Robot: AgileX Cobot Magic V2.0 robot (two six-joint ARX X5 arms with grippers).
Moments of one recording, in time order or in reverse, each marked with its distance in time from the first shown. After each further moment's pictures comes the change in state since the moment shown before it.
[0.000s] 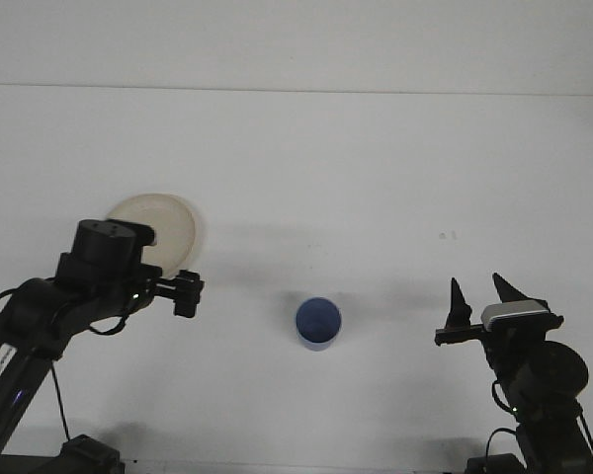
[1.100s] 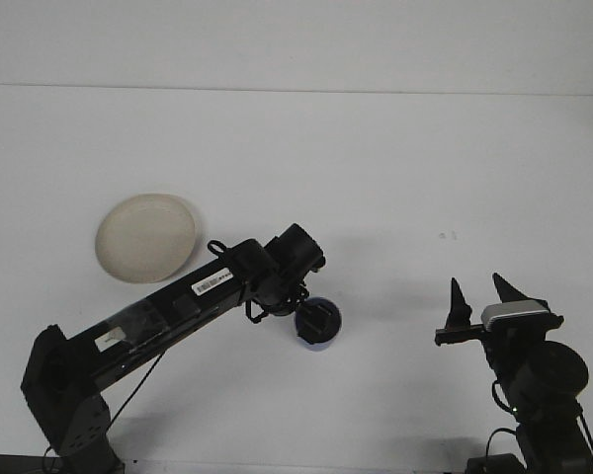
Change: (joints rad) left arm -0.418 0.653 0.231 0.057 0.000 -0.013; right arm 0.000 0.000 0.000 0.000 0.000 0.000
